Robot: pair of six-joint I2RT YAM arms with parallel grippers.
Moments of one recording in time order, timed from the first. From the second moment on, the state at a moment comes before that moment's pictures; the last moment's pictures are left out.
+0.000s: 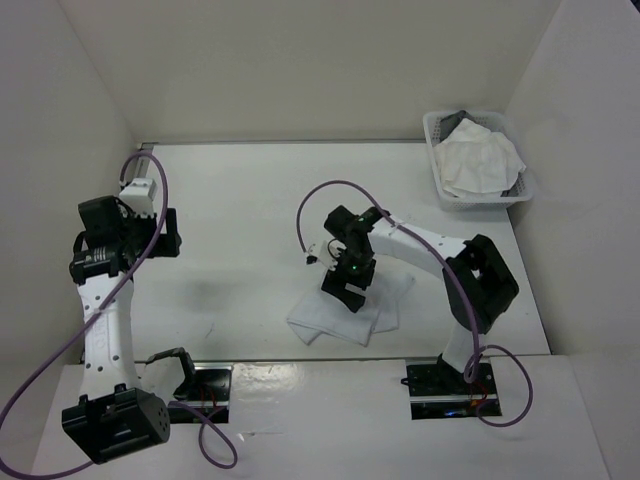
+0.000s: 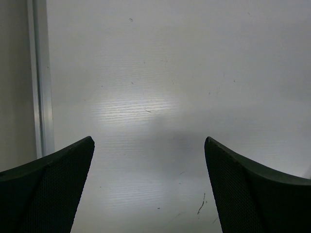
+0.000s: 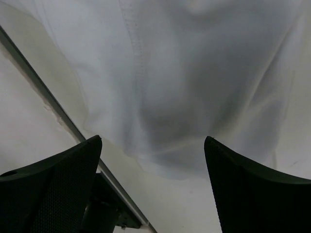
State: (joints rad) left arm 0.35 0.97 1.00 -0.73 0.27 0.23; right arm 0.73 1.72 1.27 -1.01 -0.27 -0.48
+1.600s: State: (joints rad) left arm 0.31 1.08 0.99 -0.73 0.37 0.27; right arm 0.58 1.97 1.62 -0.59 0.26 -0.15
